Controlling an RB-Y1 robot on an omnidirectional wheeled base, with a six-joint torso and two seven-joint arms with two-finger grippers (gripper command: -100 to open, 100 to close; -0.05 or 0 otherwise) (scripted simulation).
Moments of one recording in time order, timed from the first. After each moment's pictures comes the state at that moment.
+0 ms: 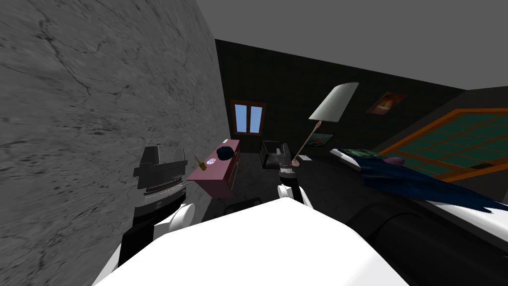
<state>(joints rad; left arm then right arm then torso) 0.51 -0.01 0.03 -2.27 -0.01 -0.64 0.04 0.54 0.01 -0.03 -2.25 0.11 -0.48 -0.02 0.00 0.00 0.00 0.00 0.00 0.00</state>
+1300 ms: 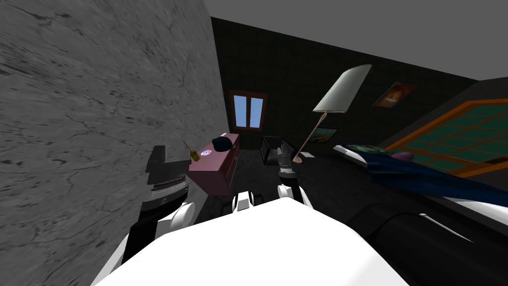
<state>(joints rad) 0.48 0.04 0.02 -2.24 -0.01 -0.61 0.04 0.54 0.01 -0.03 -2.25 0.11 -0.48 -0.02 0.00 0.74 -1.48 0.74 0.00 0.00</state>
